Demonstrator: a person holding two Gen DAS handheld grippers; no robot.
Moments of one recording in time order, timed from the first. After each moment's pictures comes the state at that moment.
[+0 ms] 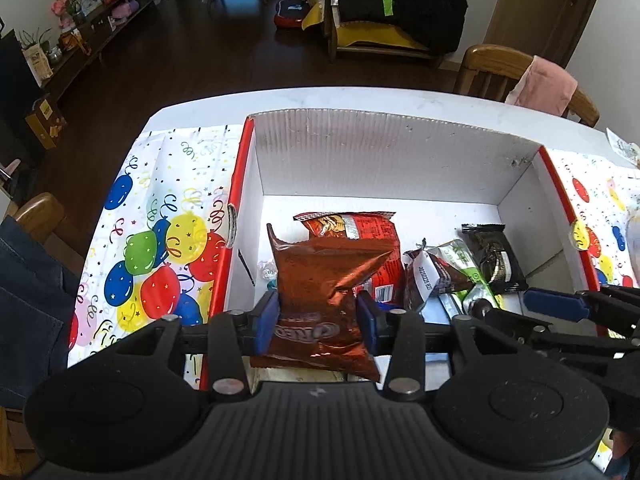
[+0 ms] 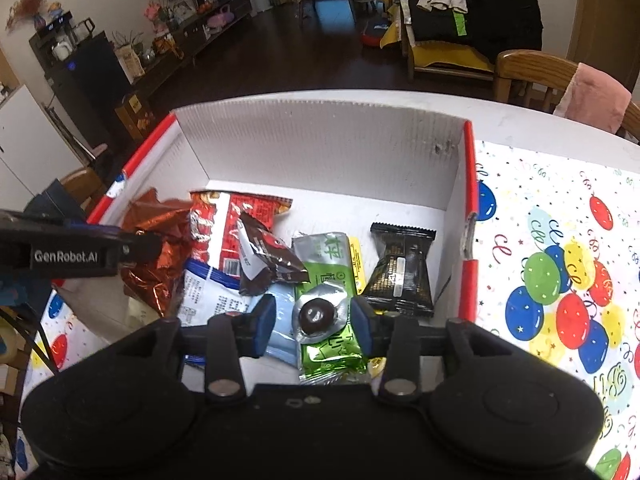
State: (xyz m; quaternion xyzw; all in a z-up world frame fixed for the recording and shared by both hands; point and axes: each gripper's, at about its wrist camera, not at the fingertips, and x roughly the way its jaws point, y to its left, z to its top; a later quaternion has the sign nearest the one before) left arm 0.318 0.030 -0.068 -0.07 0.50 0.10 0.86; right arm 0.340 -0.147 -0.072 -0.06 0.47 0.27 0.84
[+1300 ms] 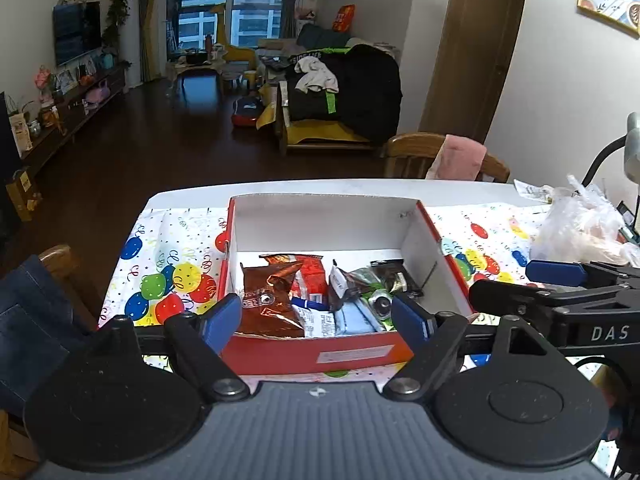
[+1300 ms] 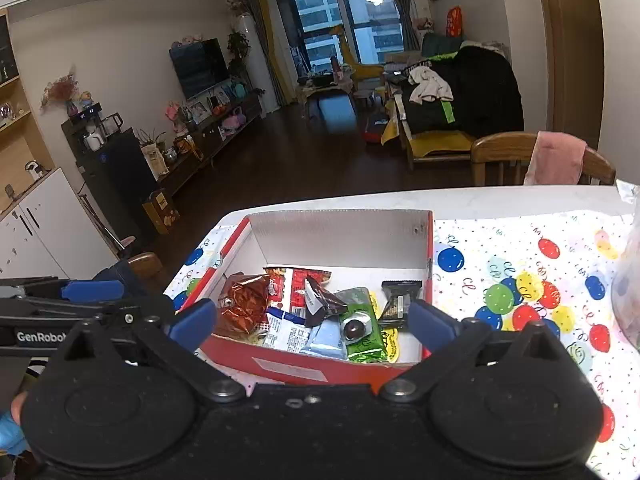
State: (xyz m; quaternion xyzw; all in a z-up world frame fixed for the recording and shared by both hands) left arm 0.178 -0.003 0.024 -0.07 0.36 0.03 0.93; right arm 0.232 -0.199 0.015 0.02 0.33 0.28 0.90
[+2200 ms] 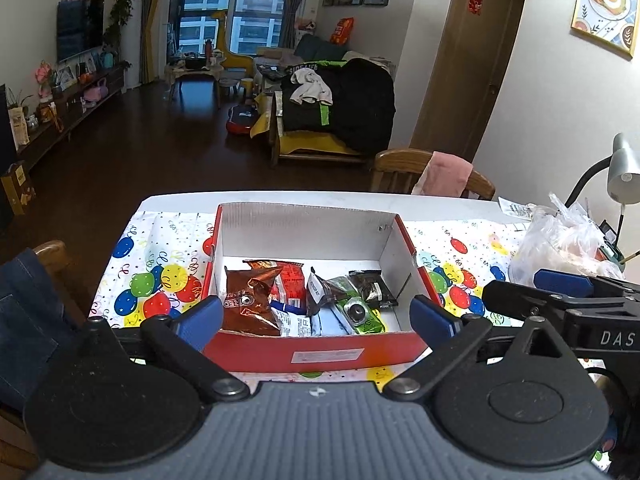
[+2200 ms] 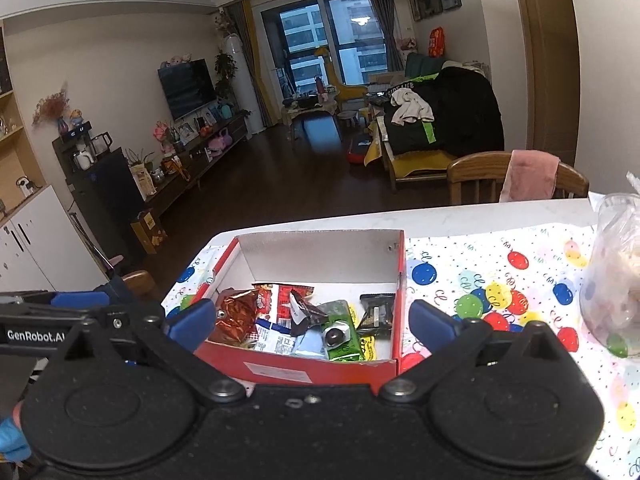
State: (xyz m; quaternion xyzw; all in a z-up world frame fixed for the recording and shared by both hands) left arm 0.161 -0.016 0.039 -0.09 0.34 0.03 0.94; right arm 0.205 -0.221 0.035 0.02 0.30 0.26 0.92
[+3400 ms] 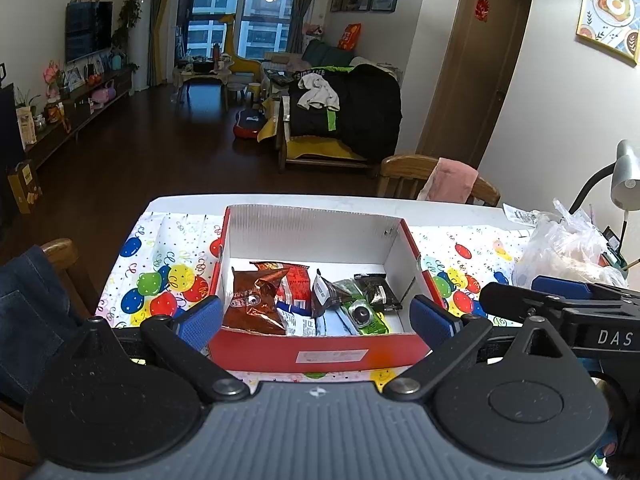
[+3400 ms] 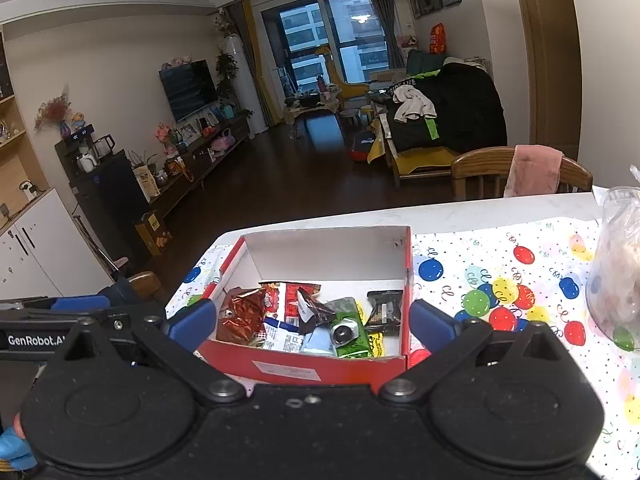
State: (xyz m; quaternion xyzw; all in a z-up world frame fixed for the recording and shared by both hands) left arm 0.152 -0.016 0.040 -0.10 0.33 0.04 0.94; right arm 0.202 -0.218 0.034 0.03 0.31 0.26 0.91
